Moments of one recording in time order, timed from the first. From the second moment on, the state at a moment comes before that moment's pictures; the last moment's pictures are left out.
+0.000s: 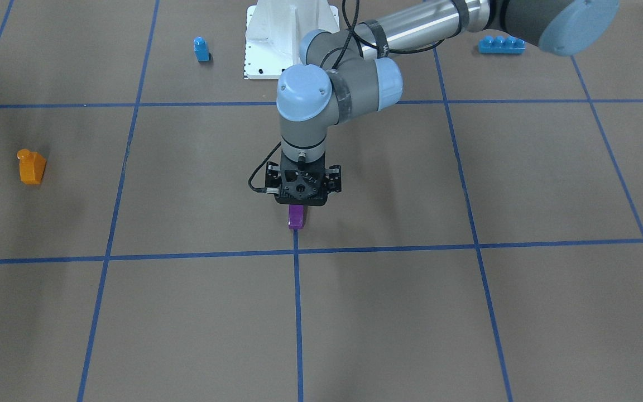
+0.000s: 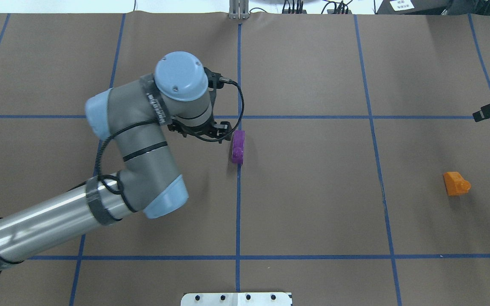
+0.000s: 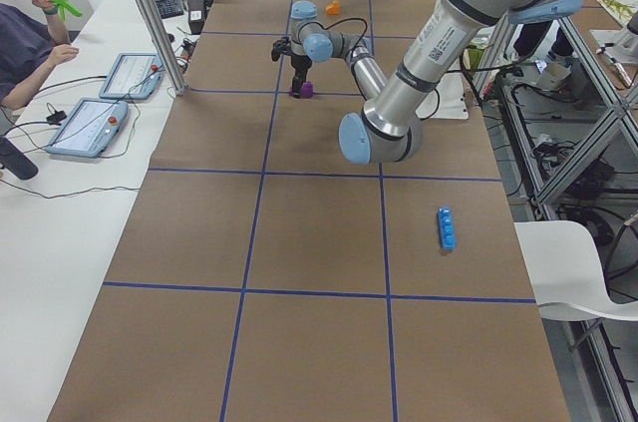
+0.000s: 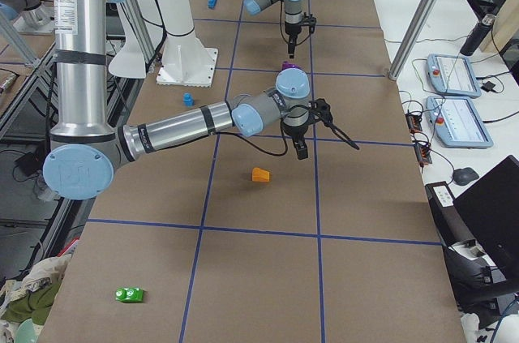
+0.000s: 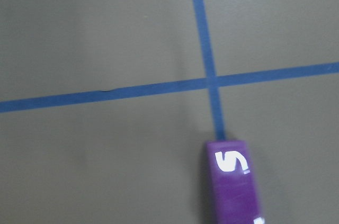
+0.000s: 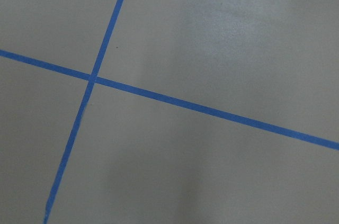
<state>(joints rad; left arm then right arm) -0.62 -2.28 -1.65 -1.52 -1.89 -0.91 1.22 -1.64 1.91 -1.25 2.28 0.42</state>
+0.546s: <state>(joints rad) -0.95 -1.84 -2.00 -1.46 -2.09 -0.36 0.99 -1.83 1.90 -0.89 2.06 0.80</state>
